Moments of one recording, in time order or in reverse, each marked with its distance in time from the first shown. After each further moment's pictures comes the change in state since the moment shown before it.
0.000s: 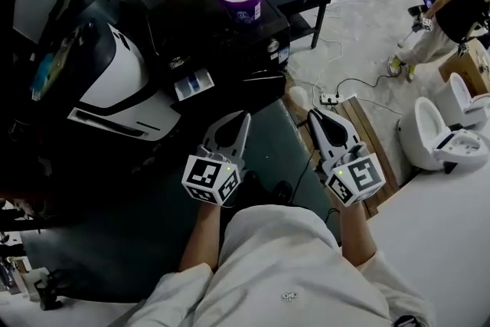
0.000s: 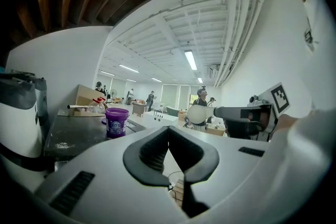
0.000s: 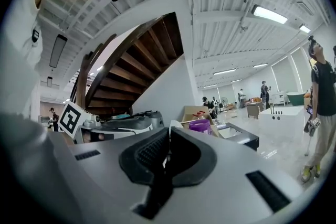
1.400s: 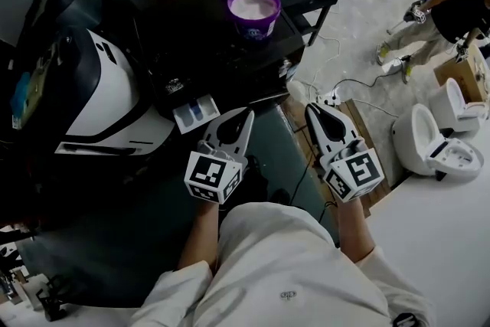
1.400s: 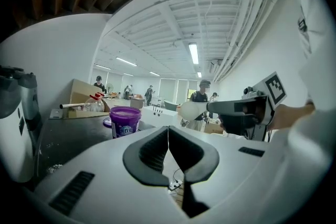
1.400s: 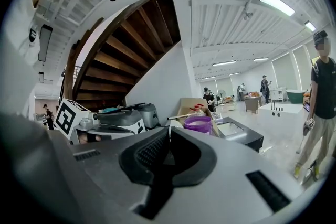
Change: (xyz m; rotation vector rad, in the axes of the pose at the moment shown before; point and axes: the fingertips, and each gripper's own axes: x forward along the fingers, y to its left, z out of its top) left arm 0.099 0.136 0.011 0.007 0.070 -0.051; right arm 0.173 -0.052 -0.001 0.003 0.103 -0.031
